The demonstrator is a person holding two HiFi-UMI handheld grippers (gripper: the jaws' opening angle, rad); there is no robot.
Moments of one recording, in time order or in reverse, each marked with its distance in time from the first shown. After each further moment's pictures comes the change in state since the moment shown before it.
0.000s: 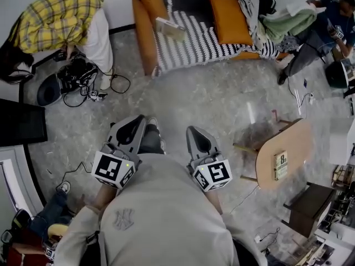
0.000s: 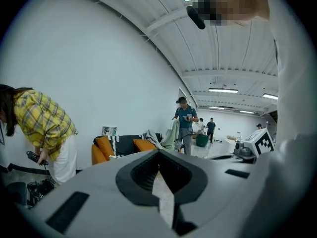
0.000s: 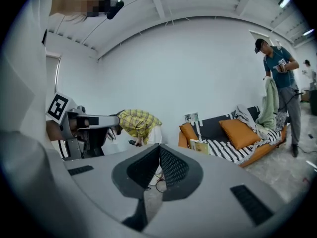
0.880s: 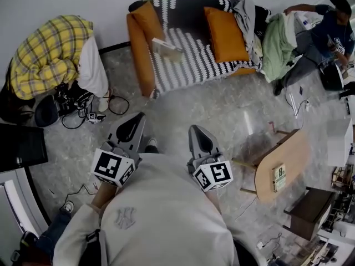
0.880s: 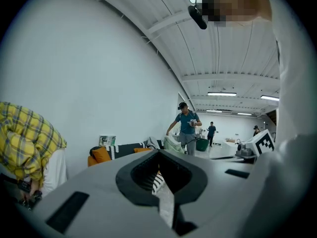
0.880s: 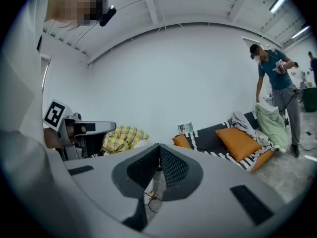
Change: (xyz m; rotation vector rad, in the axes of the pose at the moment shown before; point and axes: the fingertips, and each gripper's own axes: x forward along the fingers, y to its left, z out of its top) left arm 0.092 0.091 0.062 0.026 -0.059 -0.044; right arm 0.106 -0.054 0.070 0.038 -0.107 -0.089
